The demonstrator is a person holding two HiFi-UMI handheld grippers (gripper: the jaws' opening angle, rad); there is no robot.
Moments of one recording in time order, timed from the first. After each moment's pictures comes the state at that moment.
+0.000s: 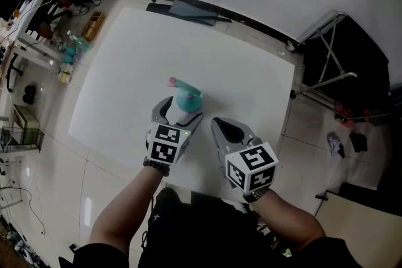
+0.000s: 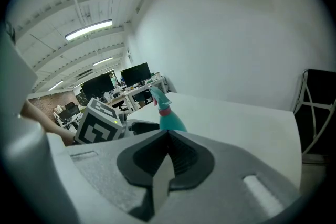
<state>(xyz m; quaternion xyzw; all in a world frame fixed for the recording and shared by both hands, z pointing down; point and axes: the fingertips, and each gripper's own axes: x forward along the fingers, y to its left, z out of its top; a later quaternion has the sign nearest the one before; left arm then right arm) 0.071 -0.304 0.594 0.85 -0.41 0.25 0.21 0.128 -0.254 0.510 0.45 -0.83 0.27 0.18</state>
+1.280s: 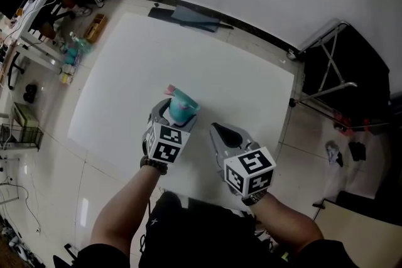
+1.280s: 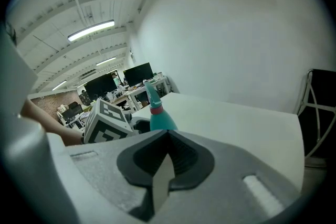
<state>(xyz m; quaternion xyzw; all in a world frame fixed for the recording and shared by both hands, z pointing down) 0.069 -0.322 0.611 0.84 -0.42 0.31 0.16 0.135 -0.264 0.512 0.44 -0.84 0.27 0.18</state>
